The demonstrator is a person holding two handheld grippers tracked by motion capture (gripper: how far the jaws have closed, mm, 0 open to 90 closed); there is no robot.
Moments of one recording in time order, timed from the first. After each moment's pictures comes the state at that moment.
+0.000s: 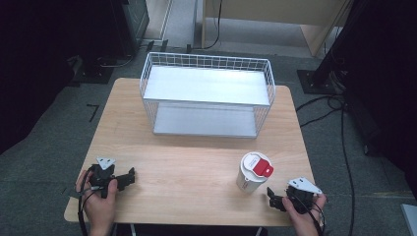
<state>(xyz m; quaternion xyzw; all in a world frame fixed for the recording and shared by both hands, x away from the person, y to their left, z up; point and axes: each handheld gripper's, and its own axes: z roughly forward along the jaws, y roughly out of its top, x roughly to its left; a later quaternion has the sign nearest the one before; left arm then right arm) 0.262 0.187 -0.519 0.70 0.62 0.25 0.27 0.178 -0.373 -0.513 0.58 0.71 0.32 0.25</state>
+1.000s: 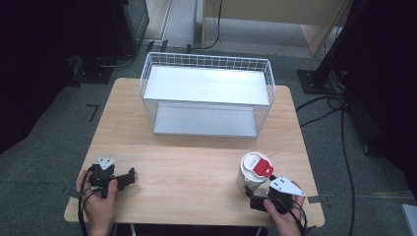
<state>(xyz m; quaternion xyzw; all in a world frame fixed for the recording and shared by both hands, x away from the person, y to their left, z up) 0.262 0.187 -0.519 0.70 0.62 0.25 0.27 0.177 -0.315 -0.495 0.51 0.72 0.42 0.23</state>
